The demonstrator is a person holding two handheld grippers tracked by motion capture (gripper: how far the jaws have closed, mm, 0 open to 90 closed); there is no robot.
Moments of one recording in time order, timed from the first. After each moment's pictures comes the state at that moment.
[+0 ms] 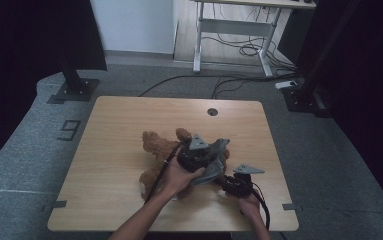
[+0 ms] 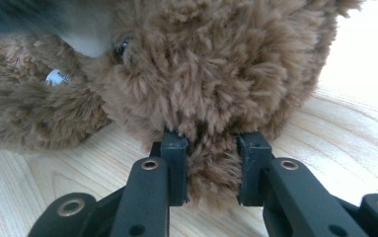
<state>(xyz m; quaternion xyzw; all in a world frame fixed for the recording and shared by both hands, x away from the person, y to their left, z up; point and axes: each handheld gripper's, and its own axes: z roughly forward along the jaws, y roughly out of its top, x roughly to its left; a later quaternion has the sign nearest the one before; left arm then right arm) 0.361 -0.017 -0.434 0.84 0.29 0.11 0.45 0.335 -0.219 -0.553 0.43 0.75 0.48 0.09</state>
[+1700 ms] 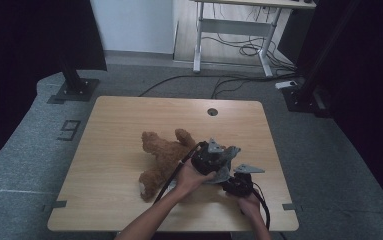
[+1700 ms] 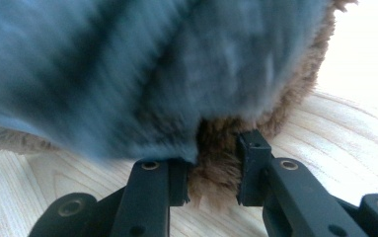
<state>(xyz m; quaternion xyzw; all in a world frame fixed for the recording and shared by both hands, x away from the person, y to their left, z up) 0.365 -0.050 -0.449 0.87 0.27 0.12 0.39 0.336 -0.220 -0.553 0.44 0.75 0.48 0.08</state>
